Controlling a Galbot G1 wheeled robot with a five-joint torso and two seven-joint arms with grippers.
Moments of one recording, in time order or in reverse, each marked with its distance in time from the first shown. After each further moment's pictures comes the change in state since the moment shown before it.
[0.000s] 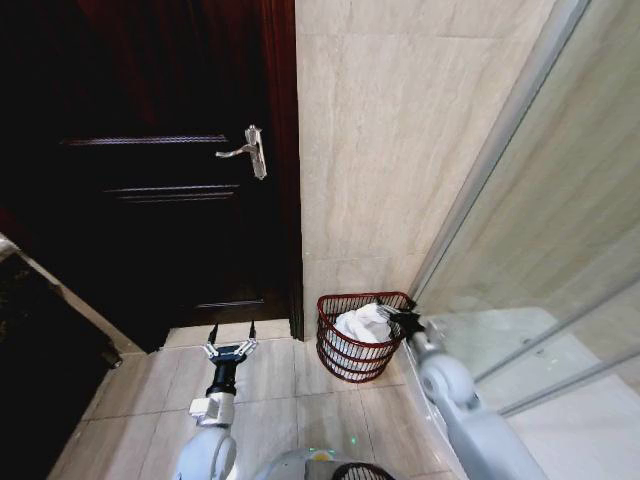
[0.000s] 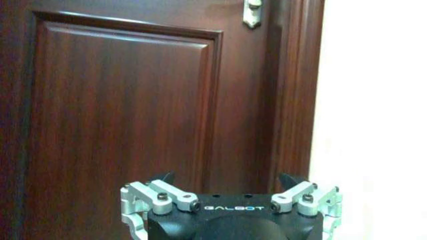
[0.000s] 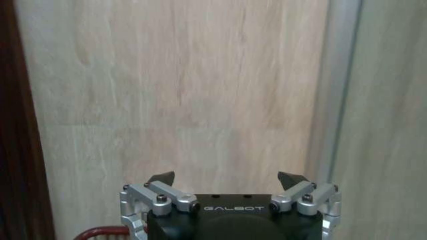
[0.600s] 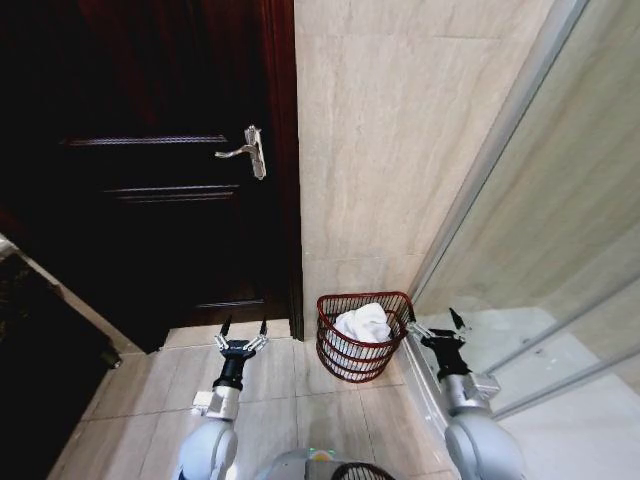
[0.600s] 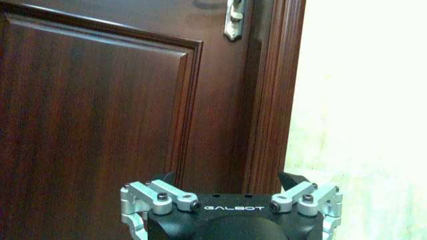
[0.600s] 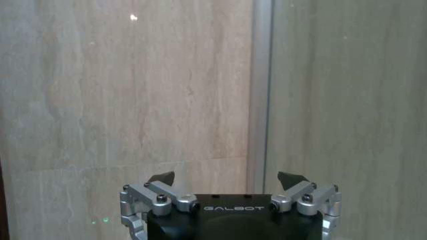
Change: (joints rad) left arm -0.018 -0.008 -0.006 -0.053 -0.052 0.054 0.102; right arm -0.273 0.295 0.150 0.257 -0.156 0.045 -0.014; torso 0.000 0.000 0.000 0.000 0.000
